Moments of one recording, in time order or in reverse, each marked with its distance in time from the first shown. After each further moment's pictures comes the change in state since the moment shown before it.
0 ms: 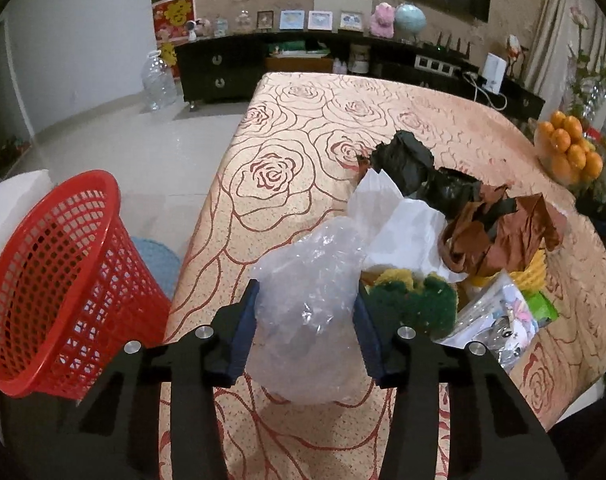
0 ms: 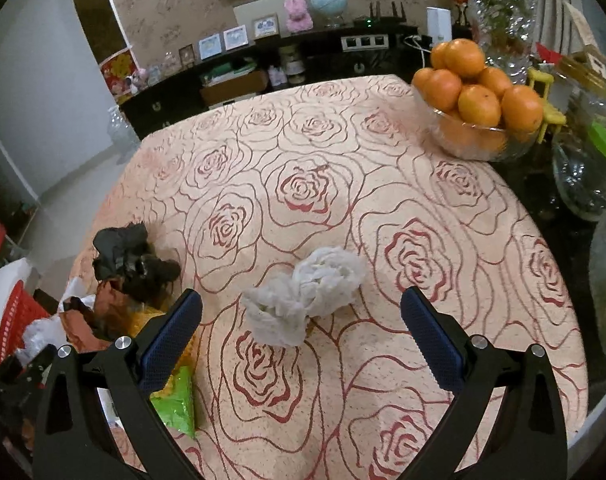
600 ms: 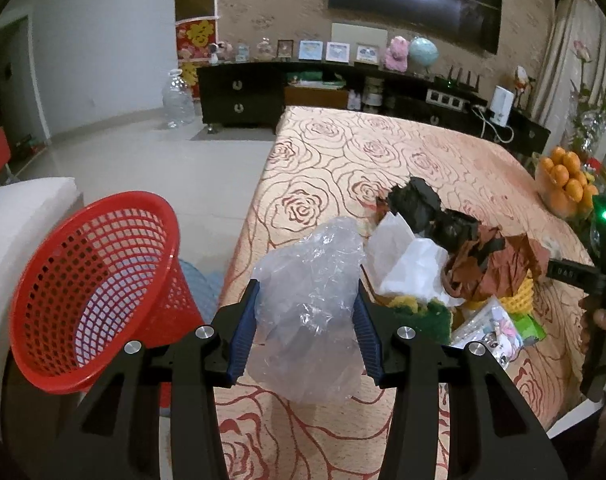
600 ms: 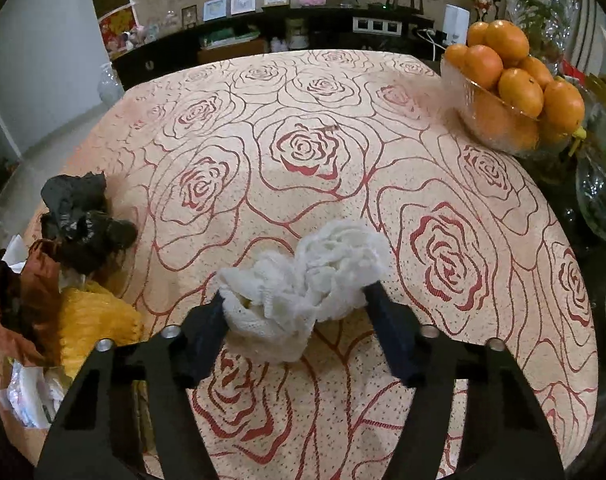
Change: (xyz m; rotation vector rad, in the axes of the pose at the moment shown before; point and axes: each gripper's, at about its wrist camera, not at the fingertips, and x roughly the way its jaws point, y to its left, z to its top) left arm -0.044 0.022 0.003 -0.051 -0.109 0.030; right arm 0.057 0.009 -0.010 -0.107 0.071 -0.083
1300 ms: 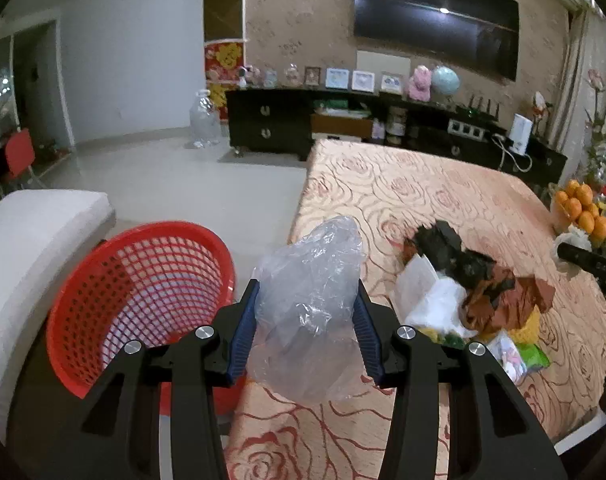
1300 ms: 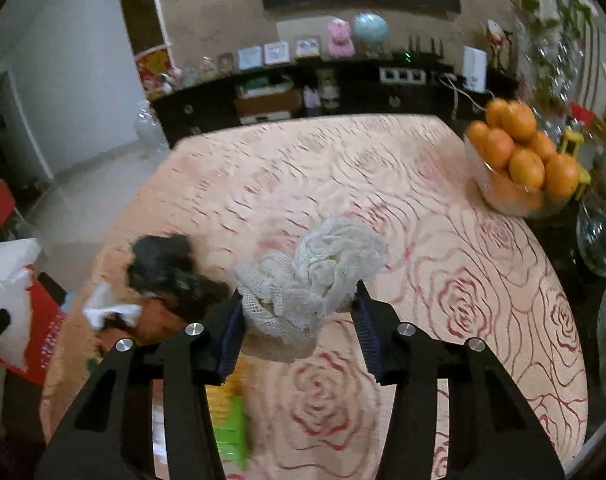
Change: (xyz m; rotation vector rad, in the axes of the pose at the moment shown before) left arm -0.034 0.023 0.013 -0.043 -0.099 0.080; right arm -0.077 0.043 0.023 -0.027 -0.180 0.127
